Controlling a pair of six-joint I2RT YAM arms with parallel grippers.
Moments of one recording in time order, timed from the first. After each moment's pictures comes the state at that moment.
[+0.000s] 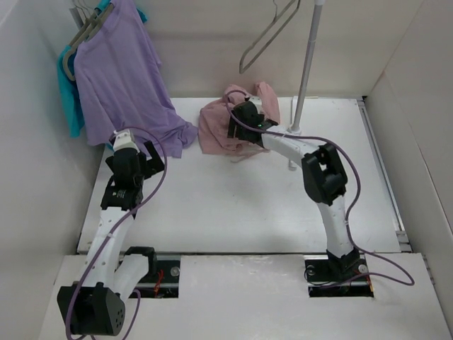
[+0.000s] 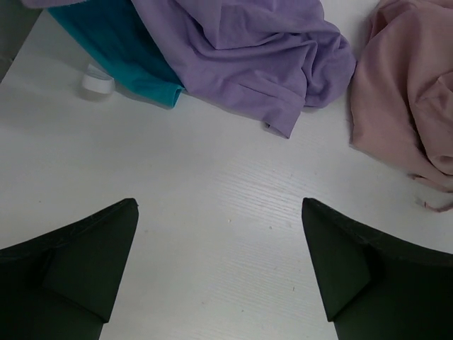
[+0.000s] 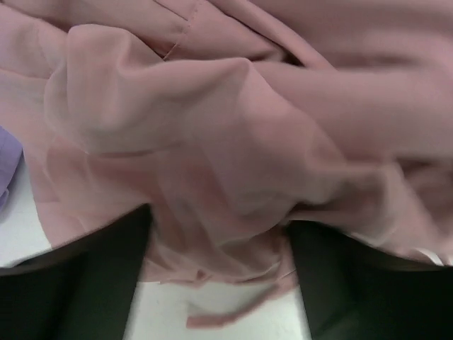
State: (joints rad) left arm -0.05 0.87 0.69 -0.30 -0.20 -0.35; right arm 0.59 2.19 1.78 -0.31 0.35 0.54
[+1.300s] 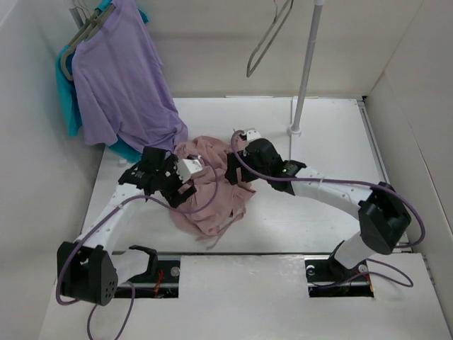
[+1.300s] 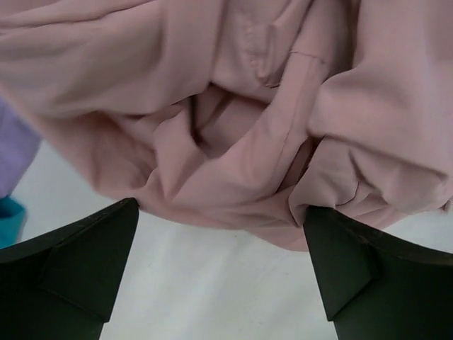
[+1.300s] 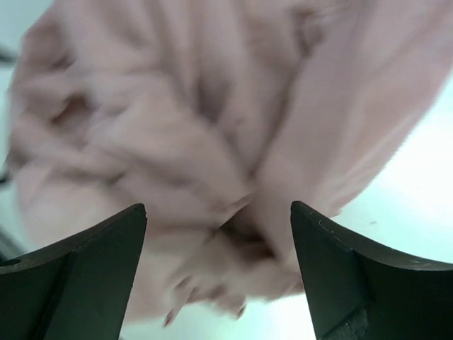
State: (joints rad) left arm -0.21 1.08 0.80 -0.67 0.35 0.73; right arm 0.84 1.52 1.07 -0.14 0.07 0.40
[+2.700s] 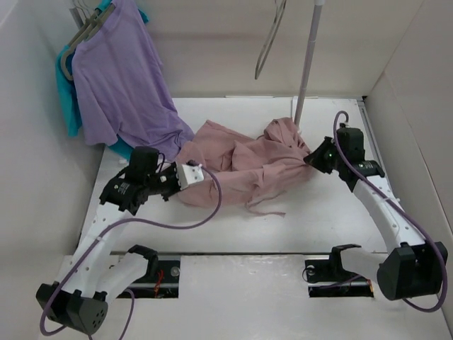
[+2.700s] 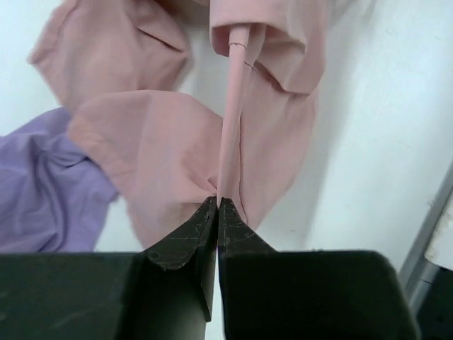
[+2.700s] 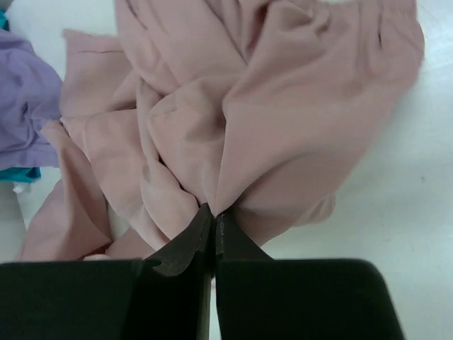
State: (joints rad) left arm -0.31 0.92 0.99 -0.85 0.45 0.85; right arm 0.12 1.15 0.94 -0.44 -0.13 0.66
